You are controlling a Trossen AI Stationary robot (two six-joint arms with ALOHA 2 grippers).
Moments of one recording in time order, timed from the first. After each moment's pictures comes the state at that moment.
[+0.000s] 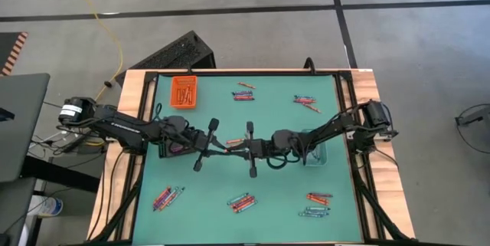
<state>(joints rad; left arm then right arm) -0.05 1.26 0.44 0.78 0.25 0.23 0.17 1.84 0.94 1.00 0.10 -0.17</state>
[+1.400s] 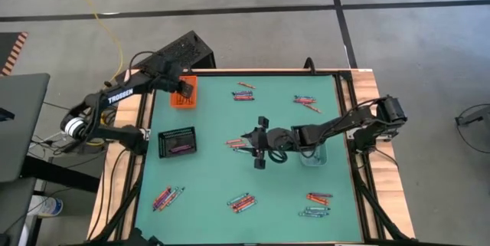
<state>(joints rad) 1.05 1.26 0.70 -0.31 0.12 -0.11 0.16 1.67 0.94 0.30 0.29 0.00</state>
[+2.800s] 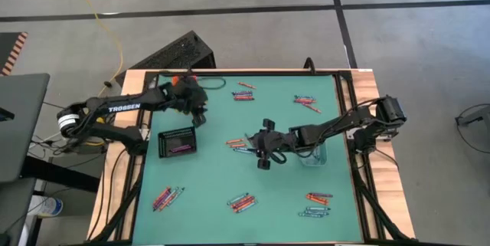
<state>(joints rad) 0.50 1.24 0.70 -0.29 0.03 0.13 0.14 1.67 0.94 0.05 0.32 0.14</state>
